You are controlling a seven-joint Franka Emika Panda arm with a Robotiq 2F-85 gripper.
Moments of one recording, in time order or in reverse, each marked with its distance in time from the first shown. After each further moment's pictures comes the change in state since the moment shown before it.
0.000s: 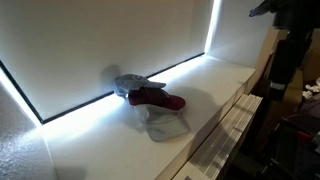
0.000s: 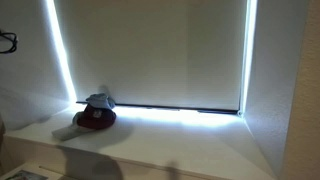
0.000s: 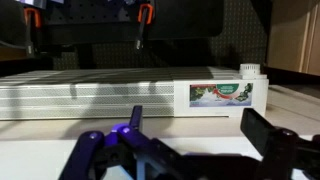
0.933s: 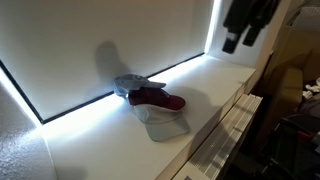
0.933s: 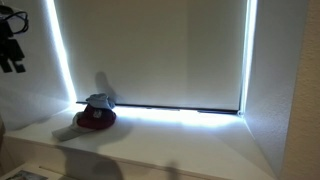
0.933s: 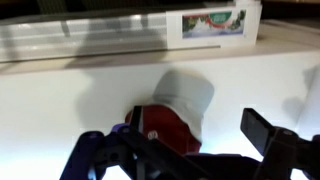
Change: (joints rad) arm -0.074 0.040 -0.001 0.151 -0.114 0.149 0.052
